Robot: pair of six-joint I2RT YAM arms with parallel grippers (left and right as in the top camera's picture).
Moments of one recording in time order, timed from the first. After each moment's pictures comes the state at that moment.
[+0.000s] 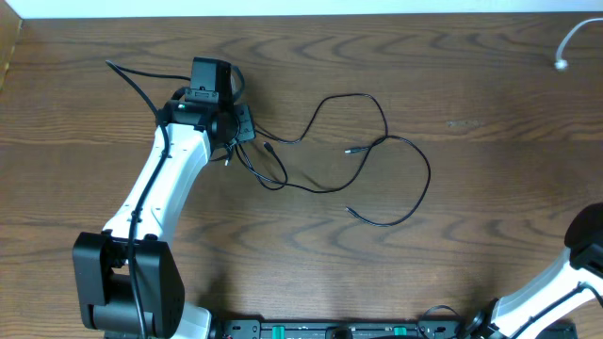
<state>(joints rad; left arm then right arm) -0.14 1.67 1.27 -0.73 0.04 -0.34 -0.56 2.05 2.29 -0.62 -0.17 0.30</state>
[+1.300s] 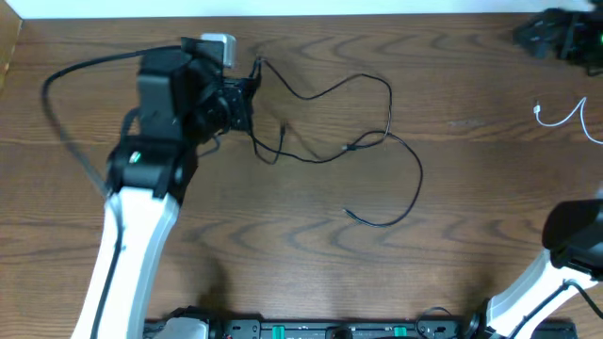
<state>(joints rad) -0.14 1.27 1.27 -0.53 0.36 -0.19 -0.33 2.01 2.29 -1.37 -0.68 -0.19</state>
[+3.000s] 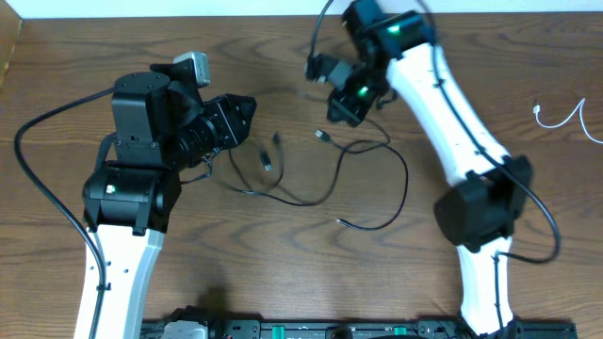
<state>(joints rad) -0.10 1.17 1.27 -0.71 0.42 -0.47 0.42 2.21 2.29 -1.44 -0.45 -0.53</state>
